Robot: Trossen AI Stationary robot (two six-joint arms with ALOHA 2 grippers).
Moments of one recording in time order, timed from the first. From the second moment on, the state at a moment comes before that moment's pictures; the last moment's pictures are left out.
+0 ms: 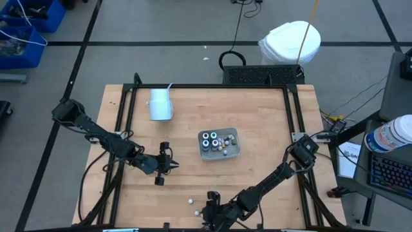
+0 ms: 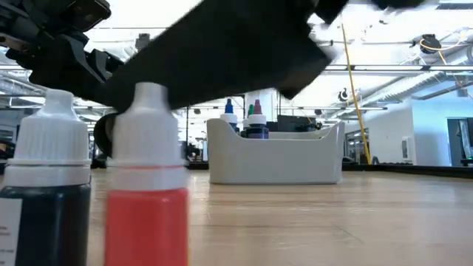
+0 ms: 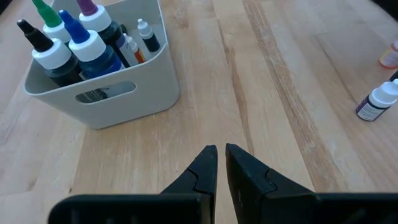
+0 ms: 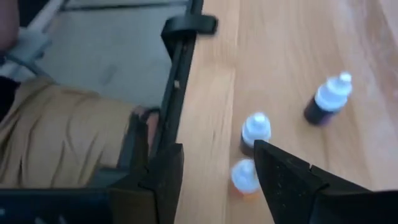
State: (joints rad) left arm -0.52 1.24 0.50 0.06 -0.39 -0.16; right arm 0.66 2.22 1.55 -0.04 0.27 0.48
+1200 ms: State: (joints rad) left arm -0.52 1.24 0.50 0.05 -0.39 -0.15; right arm 0.64 2.25 1.55 -0.05 0.29 0.53
